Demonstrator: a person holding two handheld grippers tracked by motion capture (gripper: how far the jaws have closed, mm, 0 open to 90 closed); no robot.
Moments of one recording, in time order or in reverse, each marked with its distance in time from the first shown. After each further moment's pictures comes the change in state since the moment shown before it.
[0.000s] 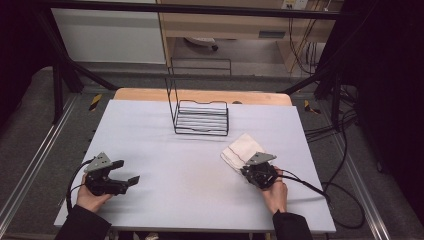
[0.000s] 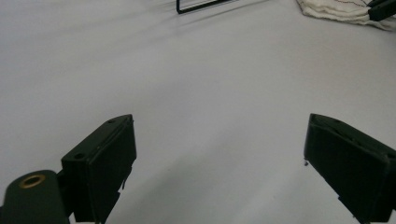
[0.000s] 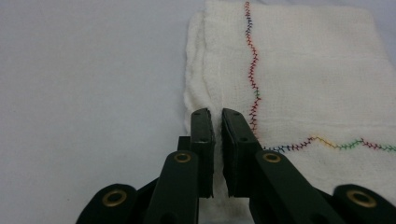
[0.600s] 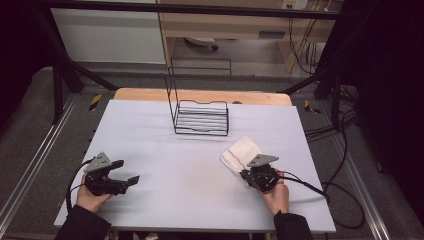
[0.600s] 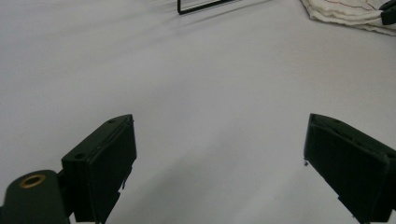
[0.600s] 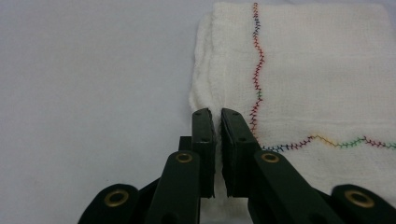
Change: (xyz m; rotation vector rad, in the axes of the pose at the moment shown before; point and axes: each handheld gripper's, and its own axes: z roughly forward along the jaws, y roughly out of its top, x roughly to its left) left arm 0.000 0.000 0.000 -0.002 0.005 -0.002; right arm 0.006 -0.003 -0.009 0.006 0.062 0.017
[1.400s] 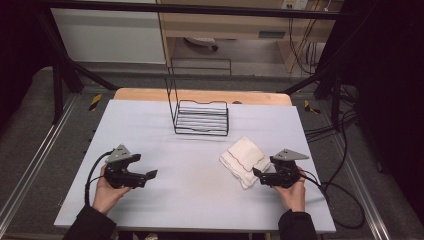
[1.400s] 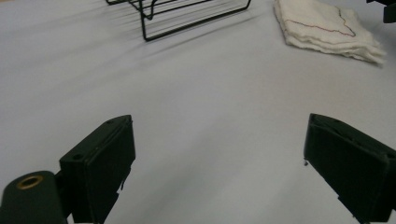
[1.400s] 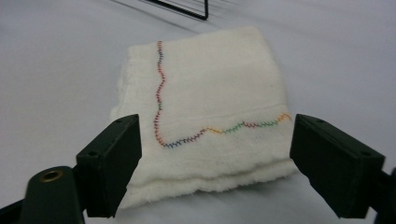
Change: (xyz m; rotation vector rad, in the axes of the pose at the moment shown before) left arm -0.038 0.046 0.033 0.016 -0.035 0.011; right arm -0.048 -0.023 -0.031 -0.169 -0.075 0.198
